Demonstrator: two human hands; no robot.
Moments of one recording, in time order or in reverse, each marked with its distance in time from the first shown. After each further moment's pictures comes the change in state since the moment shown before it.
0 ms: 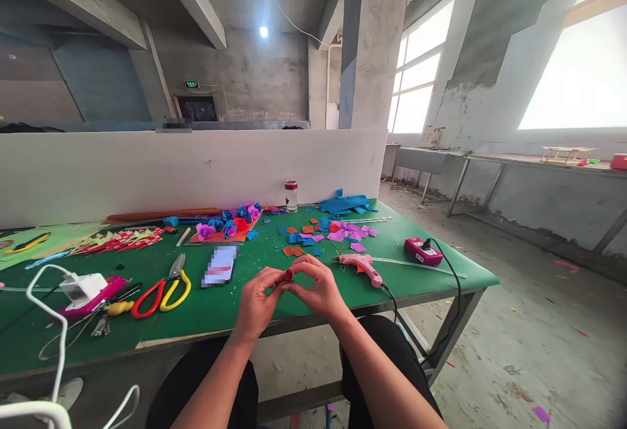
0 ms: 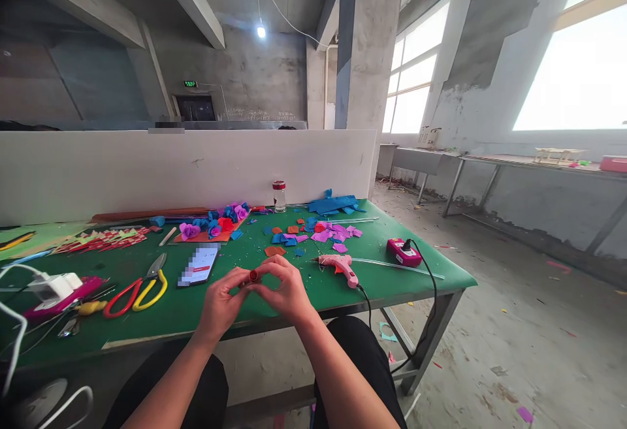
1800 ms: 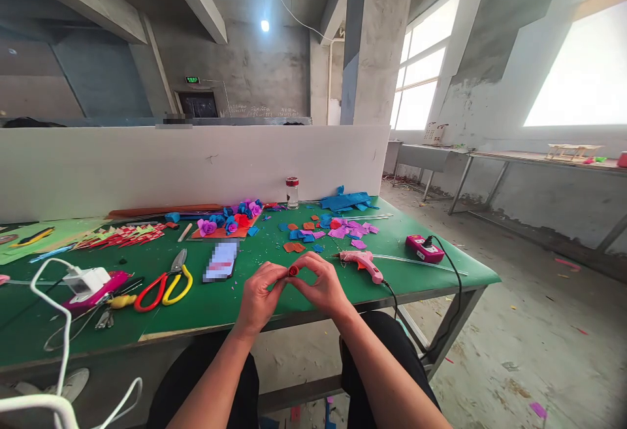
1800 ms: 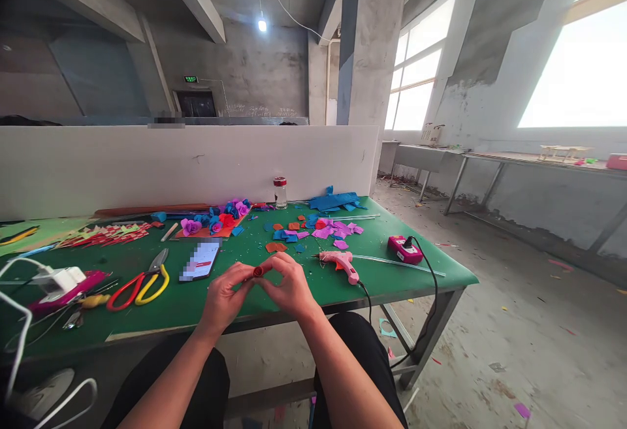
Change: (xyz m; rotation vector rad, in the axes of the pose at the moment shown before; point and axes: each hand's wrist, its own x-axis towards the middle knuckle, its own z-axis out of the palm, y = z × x) left_hand -0.002 -0.009 0.001 0.024 -0.016 0.070; right_hand -0.002 -0.003 -0.006 -0.090 -0.016 0.023
